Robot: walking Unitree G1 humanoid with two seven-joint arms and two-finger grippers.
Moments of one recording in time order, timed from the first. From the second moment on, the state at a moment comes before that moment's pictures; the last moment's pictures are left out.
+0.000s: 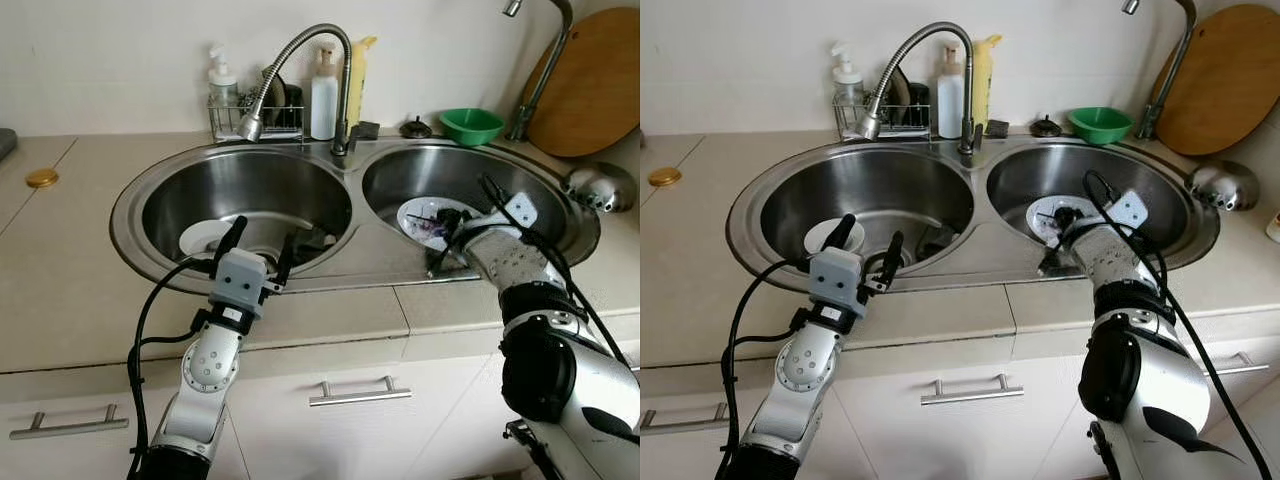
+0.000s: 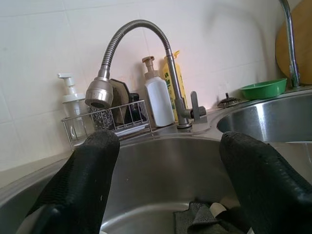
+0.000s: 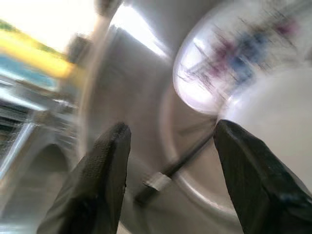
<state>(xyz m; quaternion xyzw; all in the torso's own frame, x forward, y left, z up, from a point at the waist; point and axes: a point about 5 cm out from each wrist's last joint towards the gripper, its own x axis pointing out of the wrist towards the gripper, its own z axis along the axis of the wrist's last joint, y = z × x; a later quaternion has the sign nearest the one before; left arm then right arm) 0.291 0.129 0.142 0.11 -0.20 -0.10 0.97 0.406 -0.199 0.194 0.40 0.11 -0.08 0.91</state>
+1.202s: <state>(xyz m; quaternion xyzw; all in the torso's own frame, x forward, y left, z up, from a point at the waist) 0.279 0.128 0.204 0.19 -0.37 -0.07 0.91 0.330 -0.113 0.234 0.06 -0.22 0.21 0.95</state>
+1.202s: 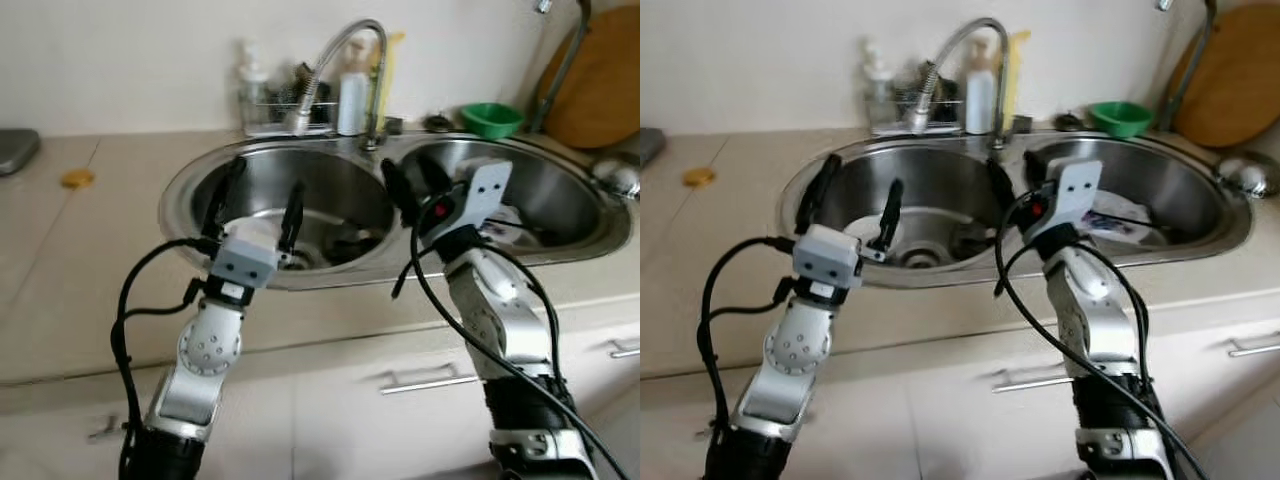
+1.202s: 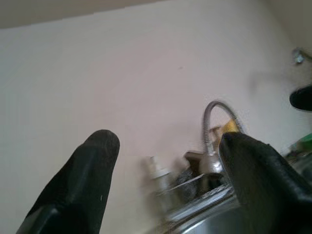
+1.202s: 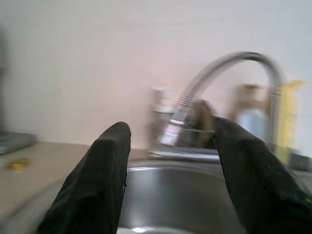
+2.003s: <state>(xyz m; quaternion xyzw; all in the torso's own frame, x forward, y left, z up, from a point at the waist) 0.276 0.112 0.203 0.20 -0.38 -0.10 0.90 0.317 -0.135 0.217 0.03 -0.24 0.10 0.97</state>
